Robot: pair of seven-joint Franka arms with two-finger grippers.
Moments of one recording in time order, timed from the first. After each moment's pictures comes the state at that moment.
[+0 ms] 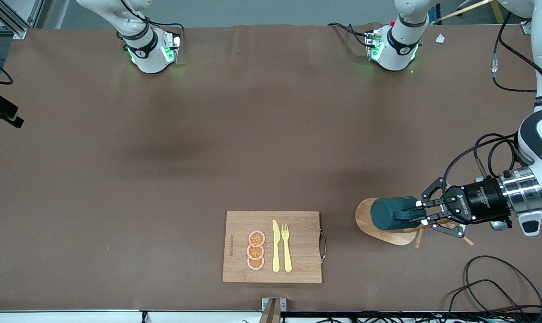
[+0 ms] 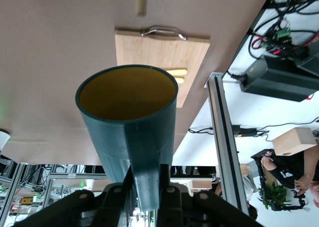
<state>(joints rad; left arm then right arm) 0.53 0.70 -0.82 -1.27 -0.43 2.02 -1.62 -0.06 -0.04 -0.07 -1.59 -0.01 1.64 -0.04</state>
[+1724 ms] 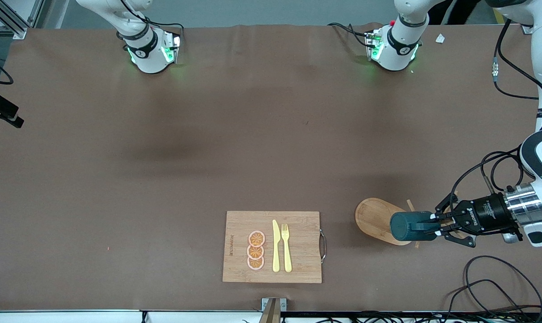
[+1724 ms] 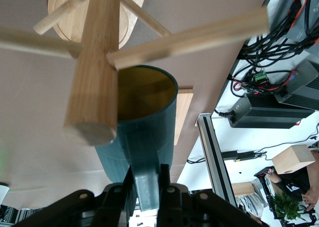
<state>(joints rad) 0.52 0.74 -0.69 -1.28 -0.41 2.04 -1.41 -0.06 -0.04 -0.07 -1.59 -0.01 1.64 -0.04</state>
